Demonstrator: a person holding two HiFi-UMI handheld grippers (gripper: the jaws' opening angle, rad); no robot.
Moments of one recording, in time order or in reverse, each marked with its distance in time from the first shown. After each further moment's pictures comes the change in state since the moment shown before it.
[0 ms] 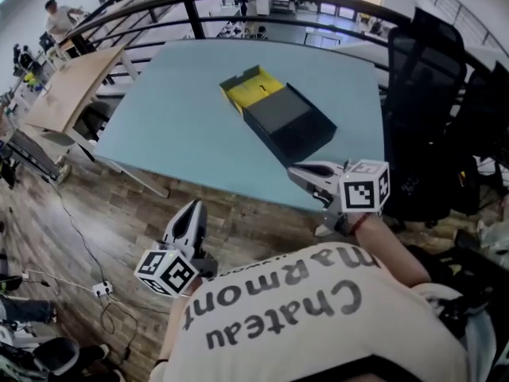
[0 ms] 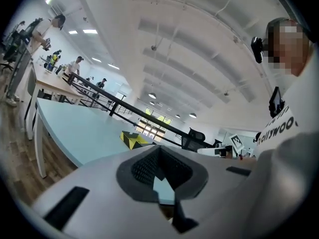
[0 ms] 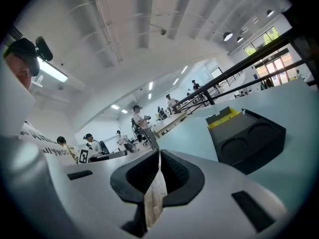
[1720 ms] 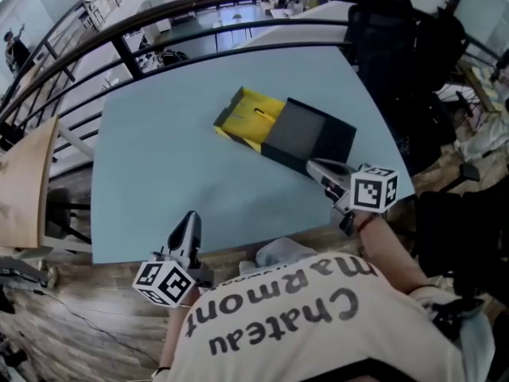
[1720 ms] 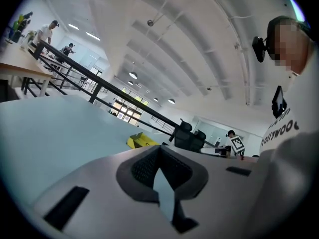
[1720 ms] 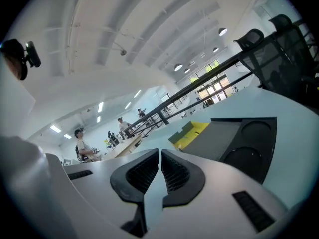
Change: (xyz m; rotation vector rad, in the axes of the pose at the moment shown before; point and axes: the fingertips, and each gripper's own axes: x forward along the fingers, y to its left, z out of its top) left arm 0.126 0.223 0.088 0.007 0.232 -0.351; right arm 0.118 -0.084 0.039 0.186 -0.335 -0.586
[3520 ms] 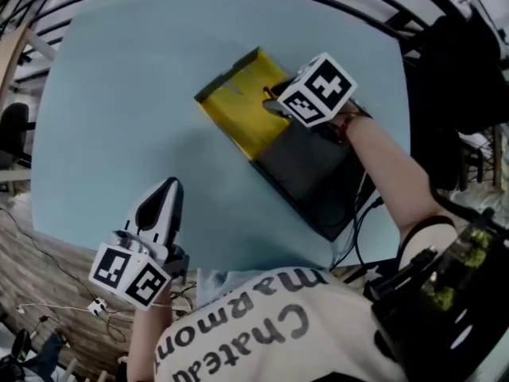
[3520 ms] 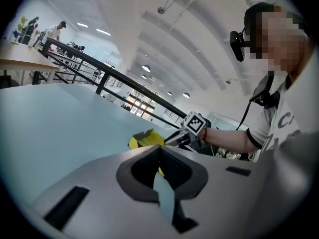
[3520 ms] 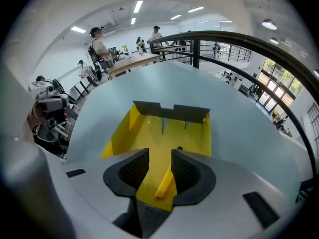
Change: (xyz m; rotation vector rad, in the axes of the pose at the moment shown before) left arm 0.164 0.040 -0.007 -0.062 0.081 0.173; right arm 0.271 -0.157 0.025 -0.741 0.943 0.101
